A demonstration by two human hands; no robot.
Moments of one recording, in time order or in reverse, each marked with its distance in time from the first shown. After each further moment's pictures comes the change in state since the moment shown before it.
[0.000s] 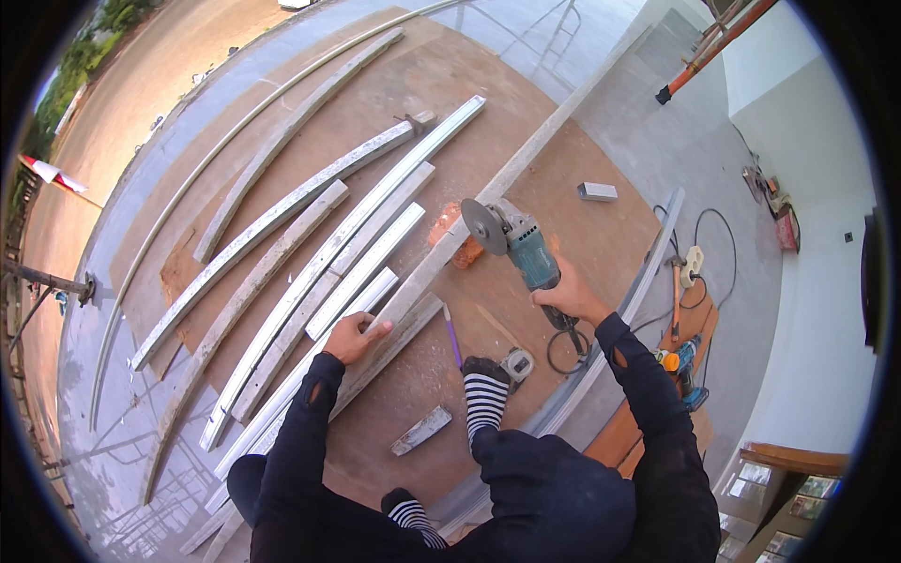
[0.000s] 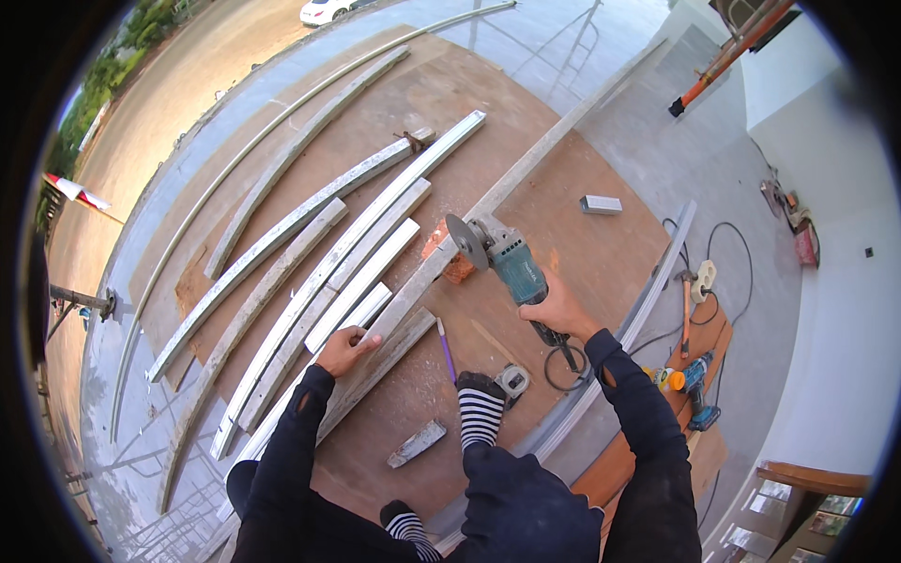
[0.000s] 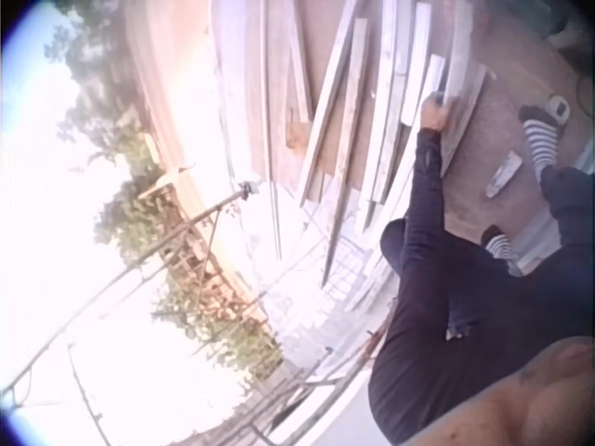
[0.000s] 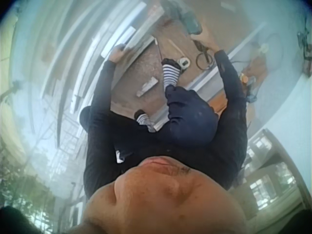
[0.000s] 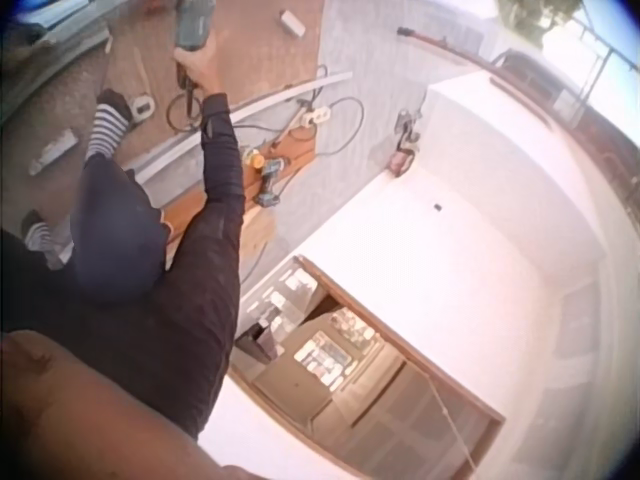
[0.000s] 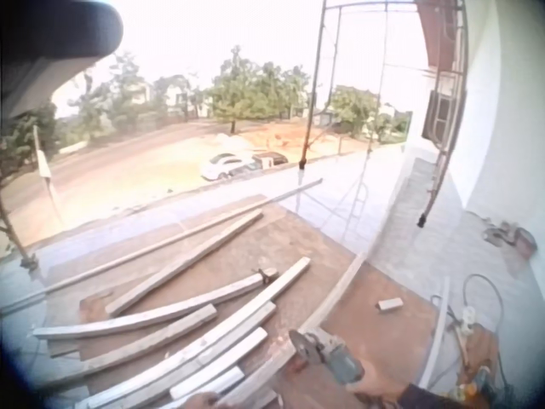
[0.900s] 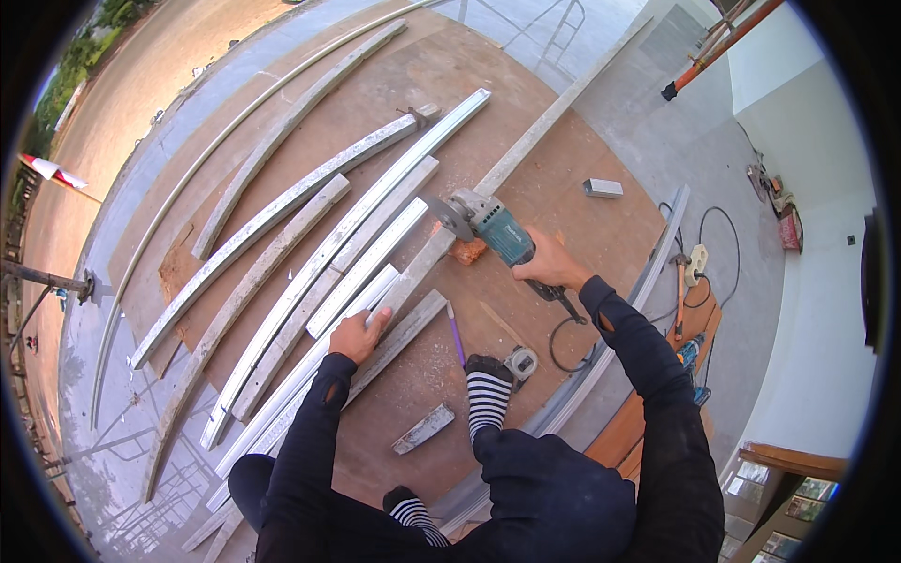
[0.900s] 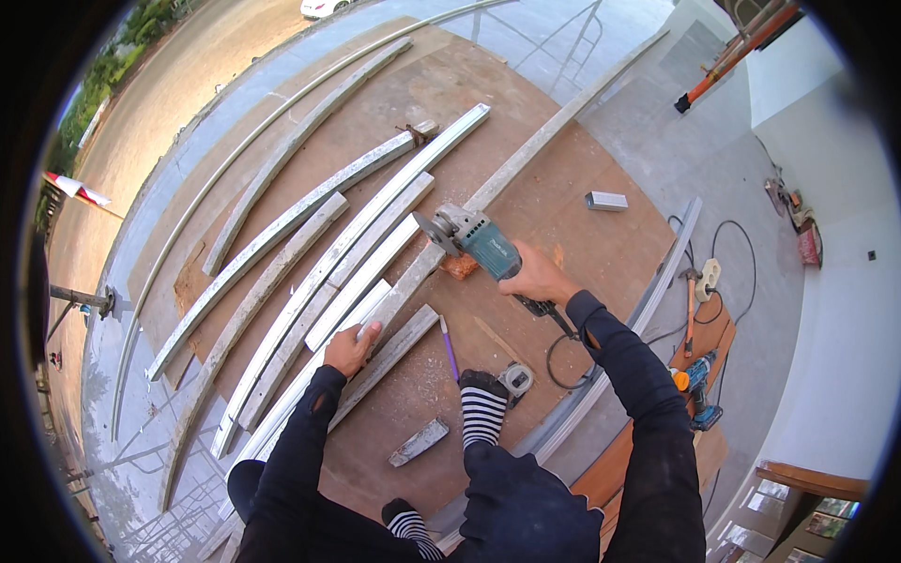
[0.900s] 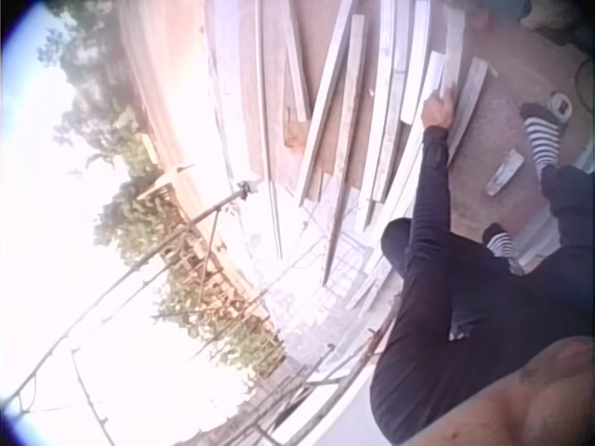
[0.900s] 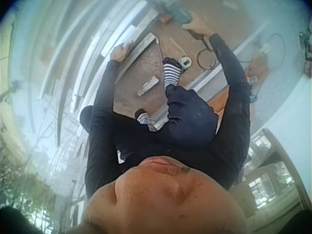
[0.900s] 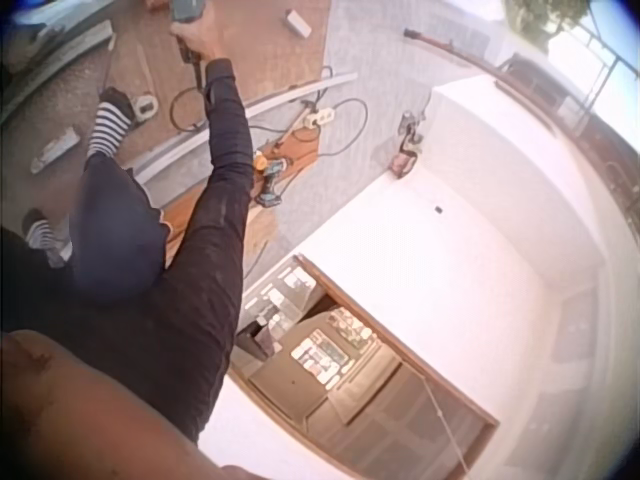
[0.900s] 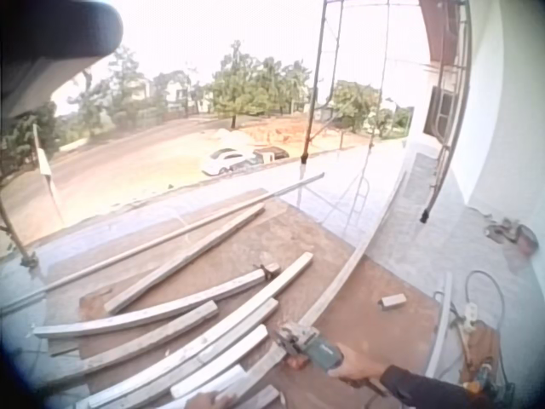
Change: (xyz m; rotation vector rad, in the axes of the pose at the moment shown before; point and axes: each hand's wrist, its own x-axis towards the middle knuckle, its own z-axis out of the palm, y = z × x) left_hand 0.004 -0.003 0.018 0.062 0.107 -0.142; right_hand 0.062 -0.007 0.013 -0.261 -0.103 -0.021
